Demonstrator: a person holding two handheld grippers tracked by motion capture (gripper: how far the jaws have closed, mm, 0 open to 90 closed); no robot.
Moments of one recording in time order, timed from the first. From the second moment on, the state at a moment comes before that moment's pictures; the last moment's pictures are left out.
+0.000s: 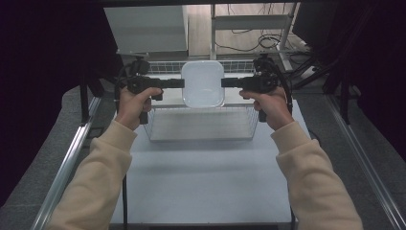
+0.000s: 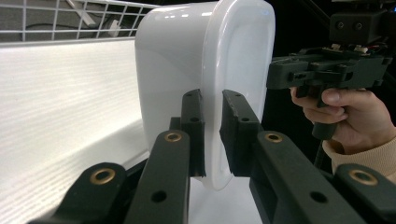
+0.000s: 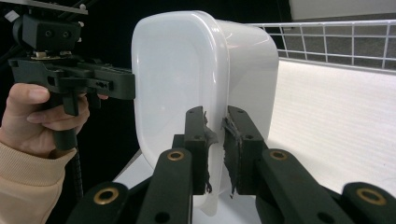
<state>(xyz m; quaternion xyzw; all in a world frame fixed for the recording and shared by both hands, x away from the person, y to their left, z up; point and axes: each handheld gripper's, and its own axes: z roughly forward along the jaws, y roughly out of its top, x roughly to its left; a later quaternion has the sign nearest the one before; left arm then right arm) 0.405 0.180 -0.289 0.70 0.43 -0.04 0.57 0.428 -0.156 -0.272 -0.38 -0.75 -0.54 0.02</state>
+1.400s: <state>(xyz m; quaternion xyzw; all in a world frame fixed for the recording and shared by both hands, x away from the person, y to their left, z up) 0.505 0.196 -0.335 0.60 0.54 -0.18 0.56 0.533 -0.147 -0.312 -0.52 -0.67 -0.50 0.16</state>
